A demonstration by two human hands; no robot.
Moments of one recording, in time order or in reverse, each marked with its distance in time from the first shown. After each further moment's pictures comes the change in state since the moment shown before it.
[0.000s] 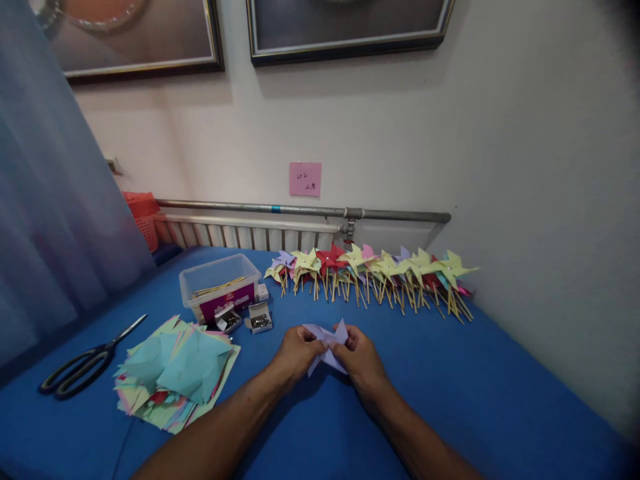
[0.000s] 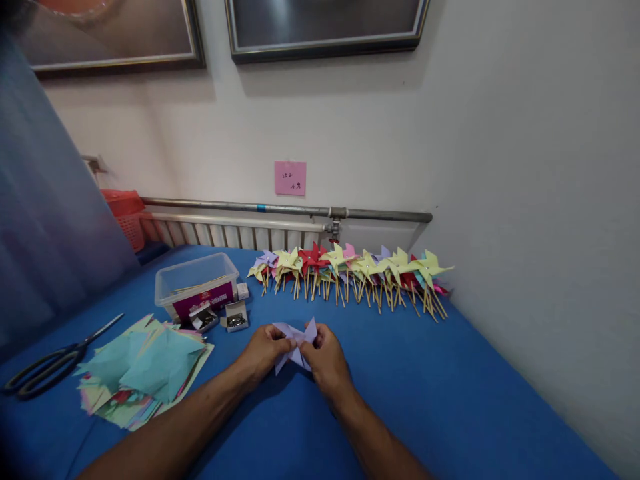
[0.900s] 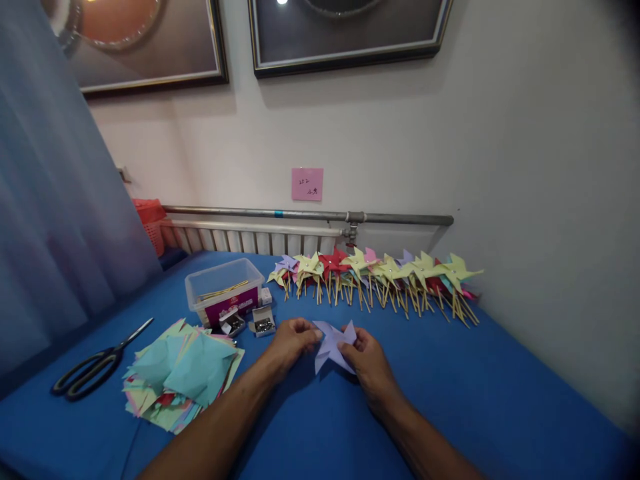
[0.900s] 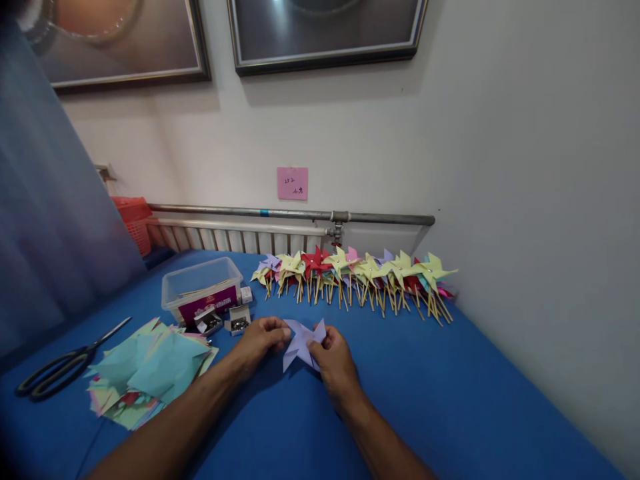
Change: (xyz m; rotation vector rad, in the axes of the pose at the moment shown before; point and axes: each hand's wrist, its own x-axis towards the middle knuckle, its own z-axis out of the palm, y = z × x) left_hand 0.005 0.020 -0.025 0.136 -0.001 0.051; right_hand 0.005 0.005 -0.003 0.103 0.078 0.027
